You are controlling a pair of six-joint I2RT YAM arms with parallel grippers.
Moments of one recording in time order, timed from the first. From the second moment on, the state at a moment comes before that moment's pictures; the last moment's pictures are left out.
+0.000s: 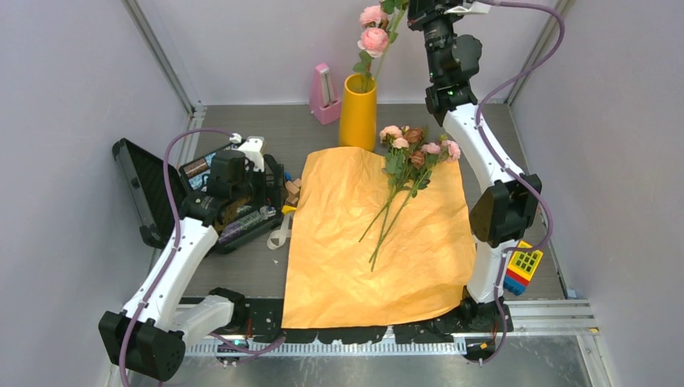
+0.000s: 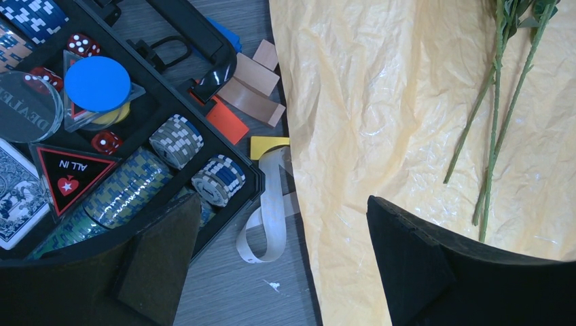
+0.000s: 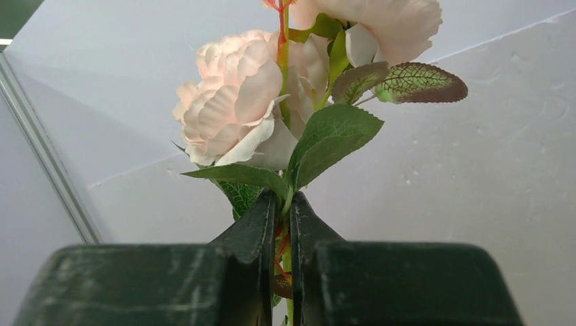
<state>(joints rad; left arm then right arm) -0.28 1.02 0.98 -0.62 0.08 -0.15 0.29 1.93 1.99 0.63 0.09 0.40</state>
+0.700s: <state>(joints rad) -0.28 1.01 0.98 -0.62 0.08 -0.13 0.38 1.90 1.64 0.74 0.17 0.39</state>
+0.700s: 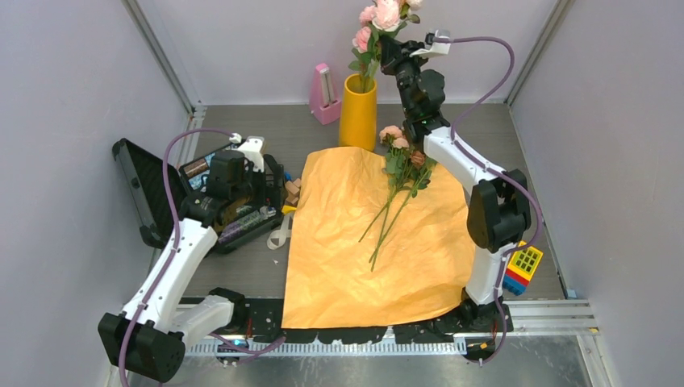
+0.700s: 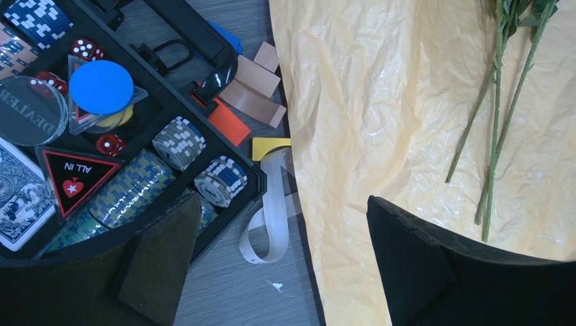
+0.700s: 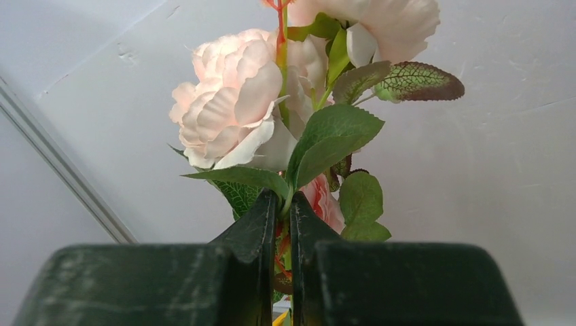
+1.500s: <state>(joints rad) -0.28 1.00 0.98 -0.62 0.08 -0.13 0.41 1.83 1.49 0.78 0.21 0.40</state>
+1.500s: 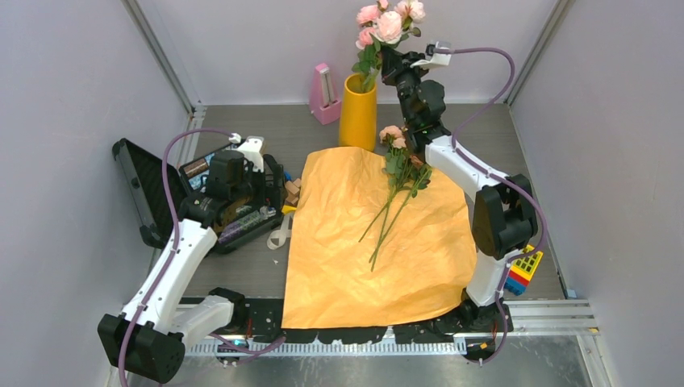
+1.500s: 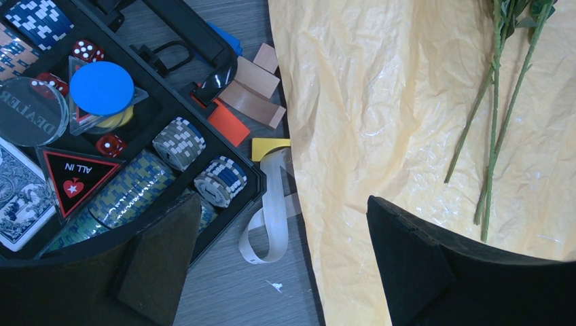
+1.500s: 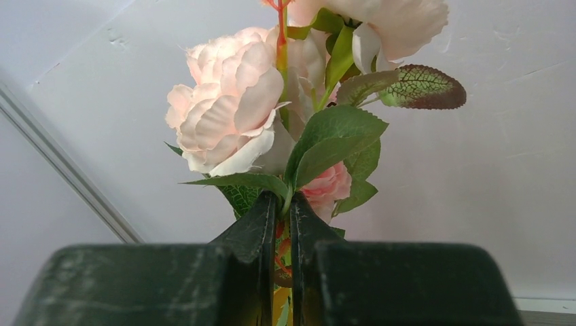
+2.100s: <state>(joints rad) -0.28 1.00 0.98 -0.62 0.08 -0.13 0.42 1.87 1.46 0.73 0.23 0.42</state>
